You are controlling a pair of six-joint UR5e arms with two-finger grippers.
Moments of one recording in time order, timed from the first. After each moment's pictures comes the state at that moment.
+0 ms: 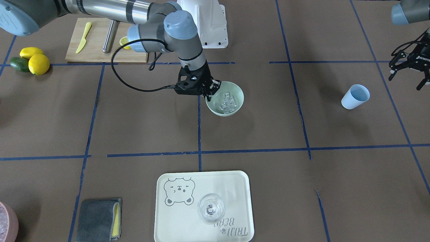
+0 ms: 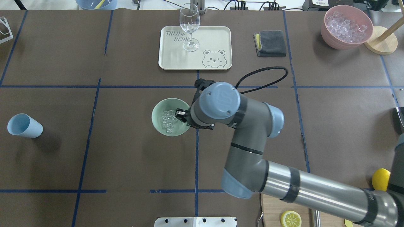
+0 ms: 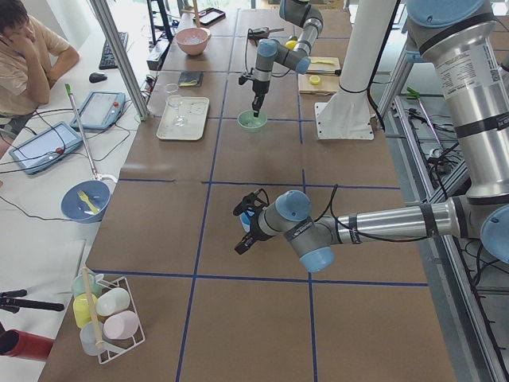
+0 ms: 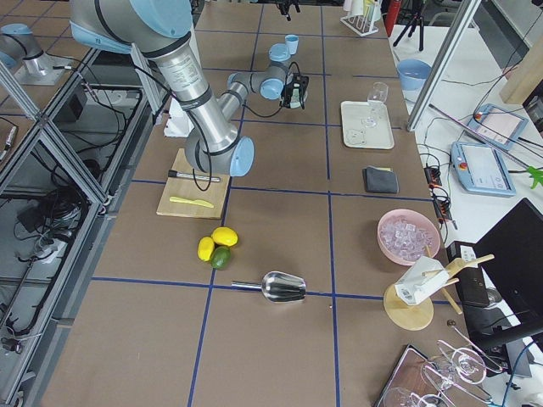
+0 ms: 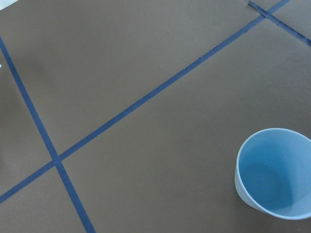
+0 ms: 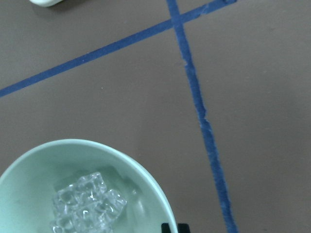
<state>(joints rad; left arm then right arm) -1.22 -1.22 -1.67 -2.68 -2.15 -0.20 0.46 -0.88 1.64 -1.29 1.81 1.61</state>
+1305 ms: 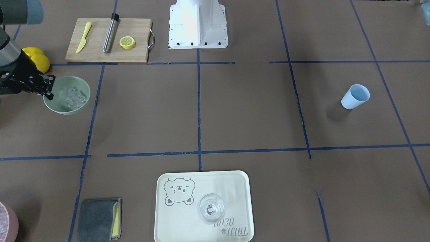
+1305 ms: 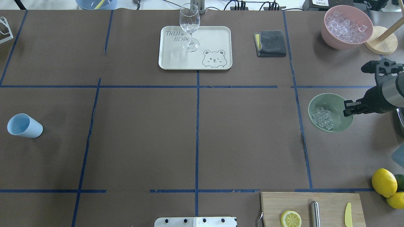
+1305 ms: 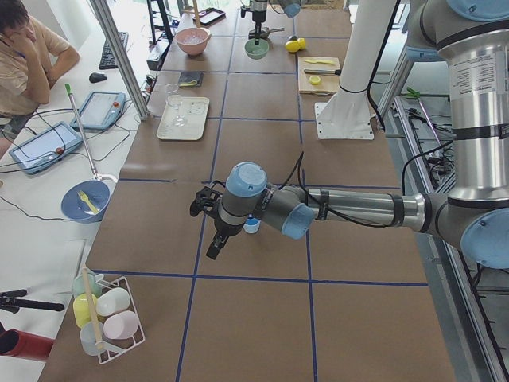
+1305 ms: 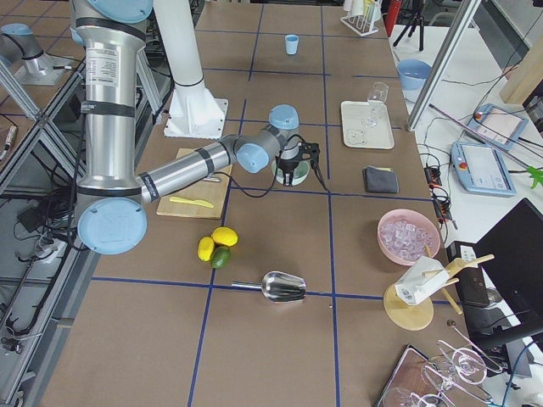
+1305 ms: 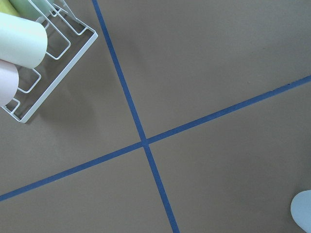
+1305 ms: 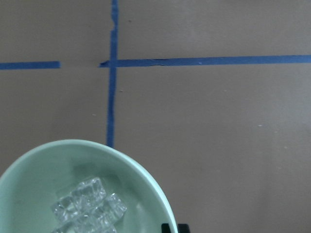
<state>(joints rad) -1.48 -1.40 -1.78 -2.02 -2.25 -0.03 0.96 -1.67 1.96 -1.27 2.15 0.82</state>
